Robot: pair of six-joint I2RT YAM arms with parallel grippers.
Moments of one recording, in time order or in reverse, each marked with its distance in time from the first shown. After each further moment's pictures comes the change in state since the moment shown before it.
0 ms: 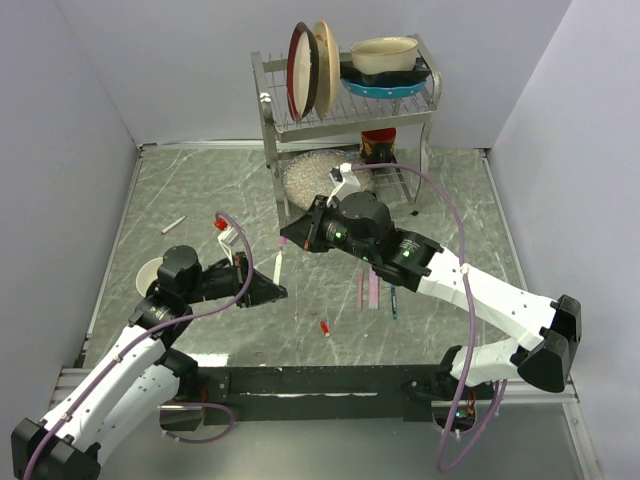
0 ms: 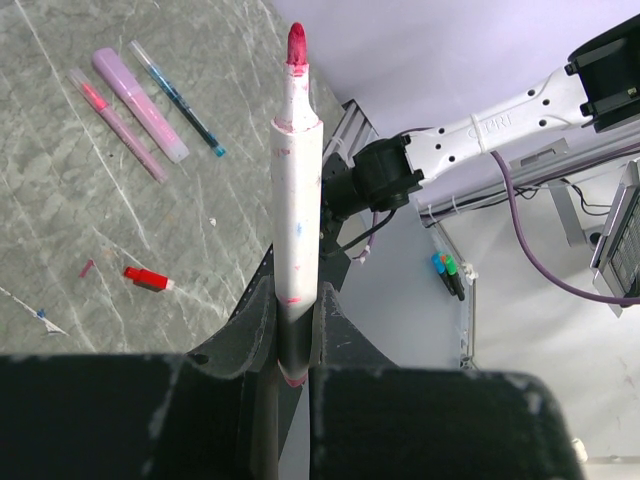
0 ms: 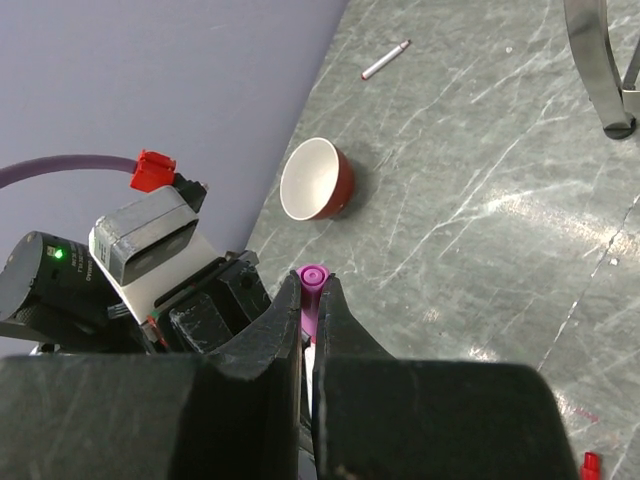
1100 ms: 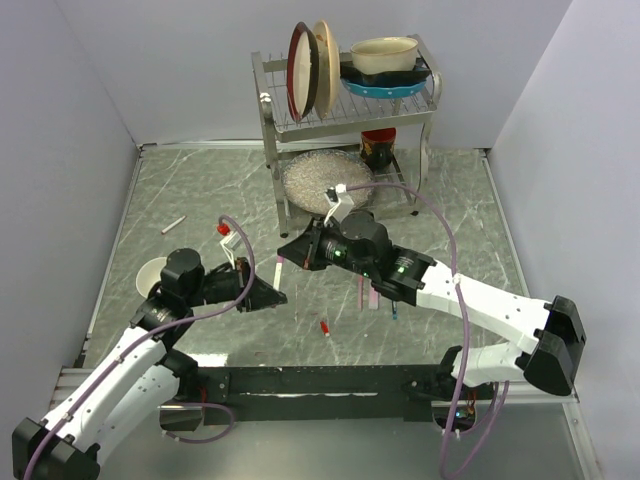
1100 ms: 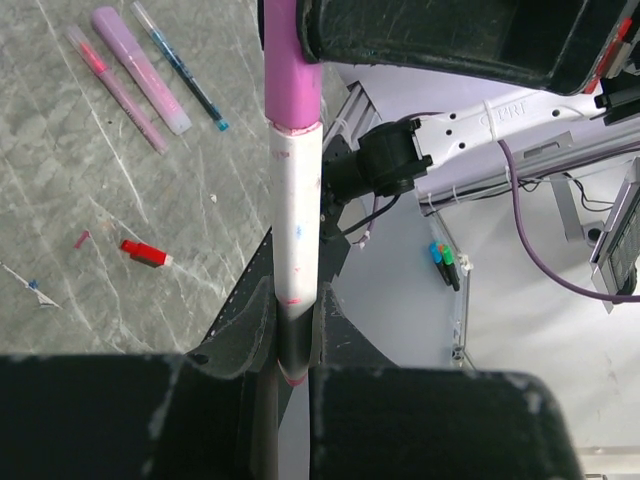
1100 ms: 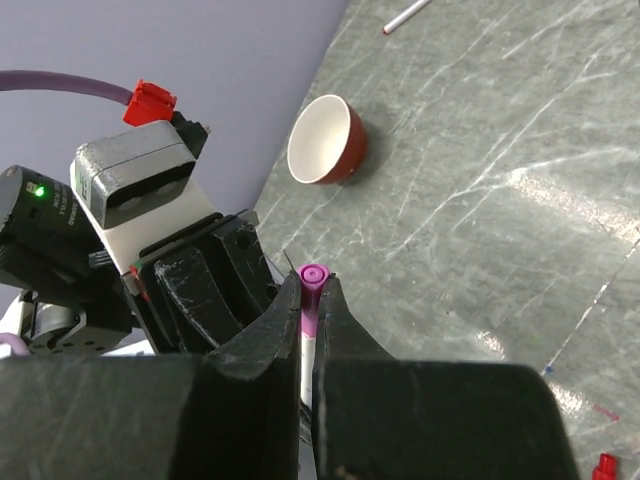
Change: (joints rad) left arm -0.001 -0.008 -0.028 -0.033 -0.002 -0.007; right arm 0.028 -0.034 -0.192 0.171 -0.077 0.009
